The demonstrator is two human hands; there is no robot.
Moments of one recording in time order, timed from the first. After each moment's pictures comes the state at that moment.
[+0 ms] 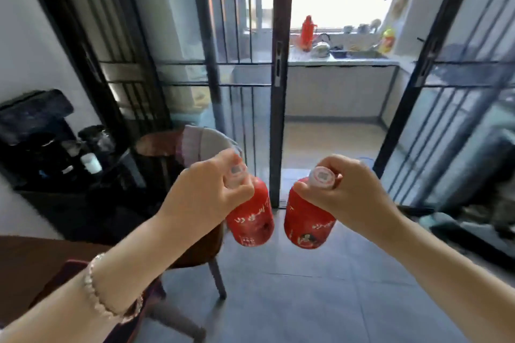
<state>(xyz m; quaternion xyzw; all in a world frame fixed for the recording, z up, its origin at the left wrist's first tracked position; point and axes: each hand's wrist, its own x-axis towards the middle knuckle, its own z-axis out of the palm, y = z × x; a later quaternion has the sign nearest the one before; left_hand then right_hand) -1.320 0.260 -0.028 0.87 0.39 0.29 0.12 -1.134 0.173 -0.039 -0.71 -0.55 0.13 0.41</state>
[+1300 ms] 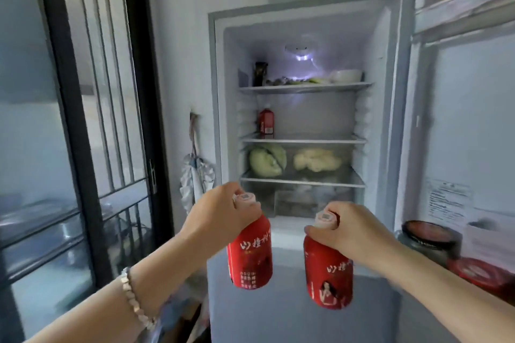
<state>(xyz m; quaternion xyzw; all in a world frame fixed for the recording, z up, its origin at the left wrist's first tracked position) -0.330 -0.057 0.087 0.90 -0.21 0.14 0.36 -0.404 -0.261 0.064 -0.94 0.07 -0.19 0.28</state>
